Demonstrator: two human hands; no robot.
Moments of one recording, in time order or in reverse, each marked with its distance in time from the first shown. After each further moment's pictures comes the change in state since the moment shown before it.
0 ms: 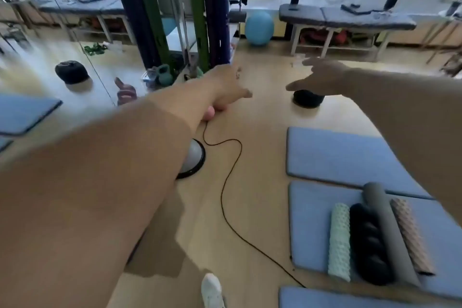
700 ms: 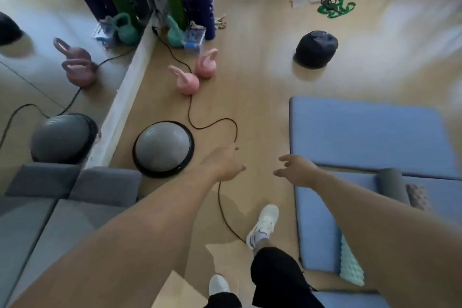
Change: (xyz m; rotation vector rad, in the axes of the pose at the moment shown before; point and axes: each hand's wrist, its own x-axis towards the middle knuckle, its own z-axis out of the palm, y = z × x) left_hand 0.281 -0.193 0.198 -0.113 -0.563 -0.242; right_hand 0.276 0.067 0.274 0.241 -0.535 0.426
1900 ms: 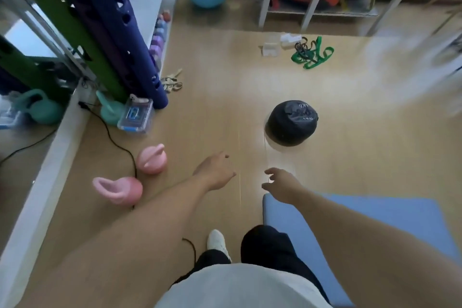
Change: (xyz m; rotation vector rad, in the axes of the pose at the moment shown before) left_hand 0.721 0.330 -0.386 0.003 0.005 0.021; right_hand 0.587 -0.184 -0.569 0.036 0.053 0.046
